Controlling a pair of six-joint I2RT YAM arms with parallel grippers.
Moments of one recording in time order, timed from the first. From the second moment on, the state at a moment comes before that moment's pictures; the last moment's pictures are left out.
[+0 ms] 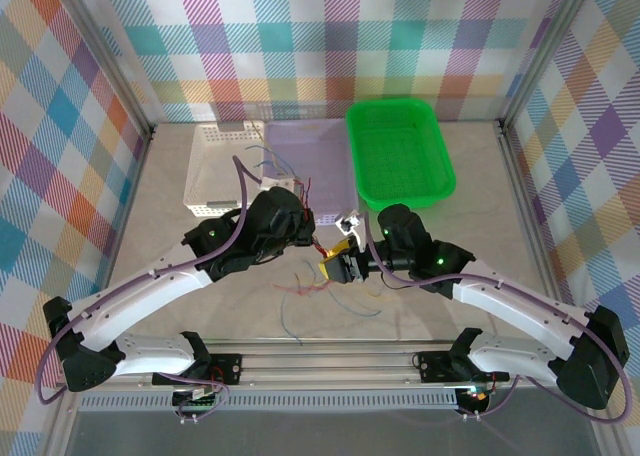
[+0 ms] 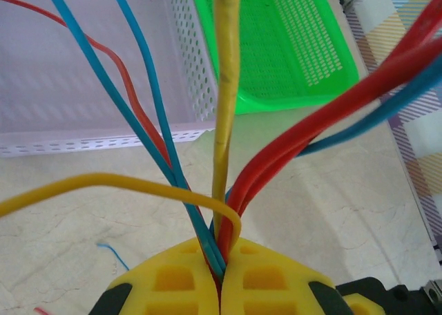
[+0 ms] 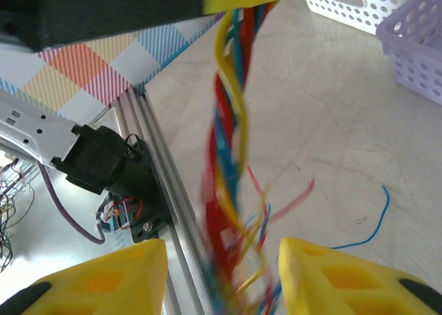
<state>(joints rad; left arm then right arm) -0.95 1.21 1.24 -0.71 -0.28 -0.78 0.86 1.08 0.81 -0.24 -0.48 0.31</state>
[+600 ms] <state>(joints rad) -0.95 1.23 1.30 -0.73 -0.26 -0.76 0.86 1.04 0.79 -0.21 -0.42 0.30</state>
